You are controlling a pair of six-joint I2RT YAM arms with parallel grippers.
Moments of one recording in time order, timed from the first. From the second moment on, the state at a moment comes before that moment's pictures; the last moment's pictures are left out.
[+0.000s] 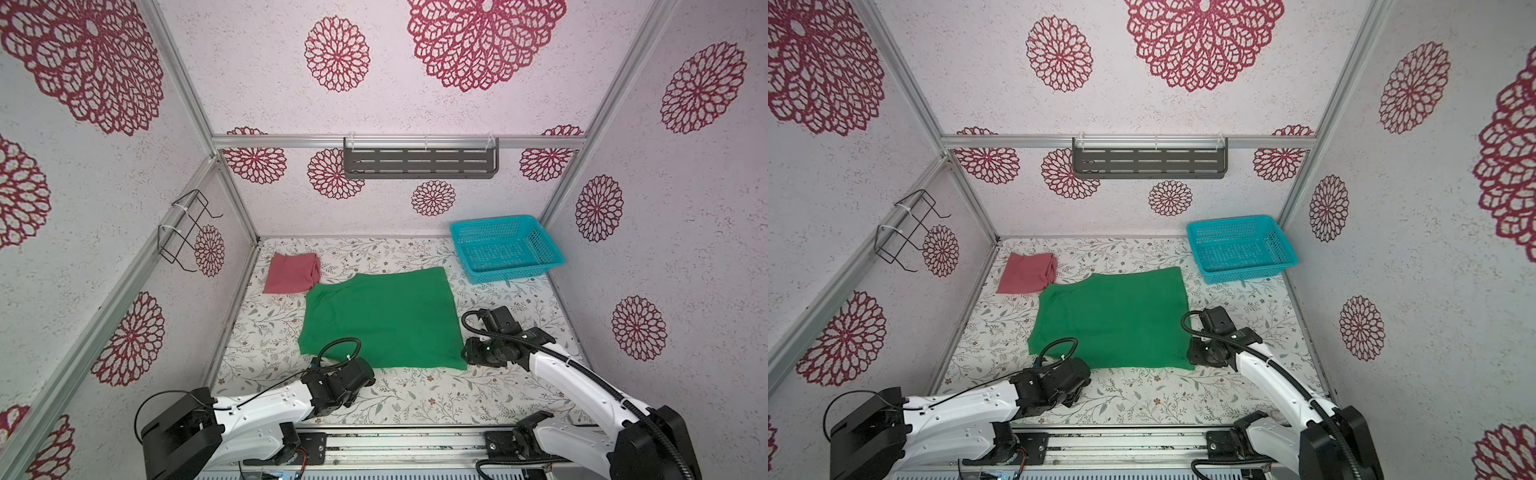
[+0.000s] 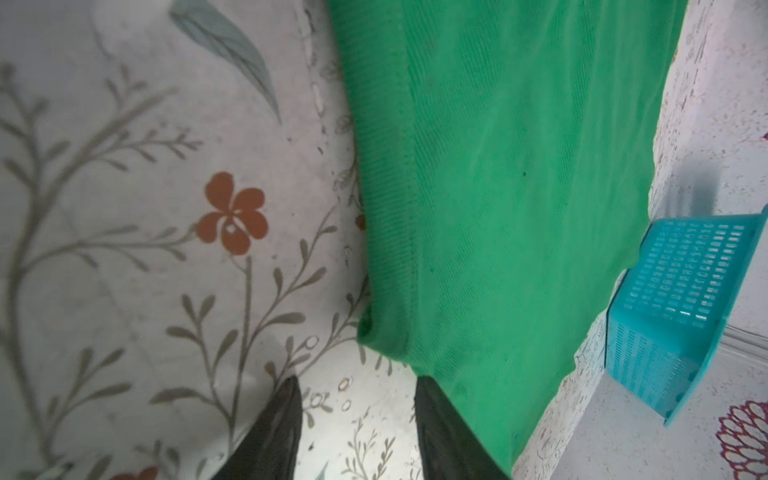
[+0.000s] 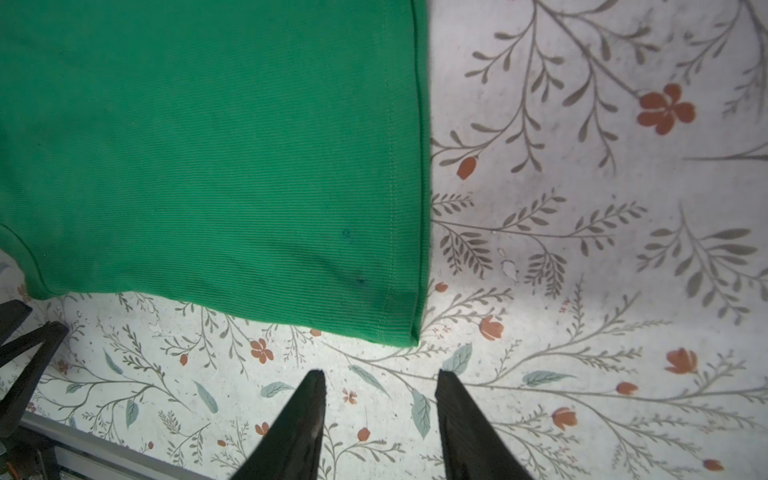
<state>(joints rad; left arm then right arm) -1.01 1.15 0.38 -0.27 -0.38 -1.99 0.43 1.10 0.67 -0.72 -0.14 0.48</state>
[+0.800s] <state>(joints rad) -0.96 1.24 0.38 -0.20 -0.43 -1.98 0.45 1.13 0.52 -0.60 -0.17 0.59</state>
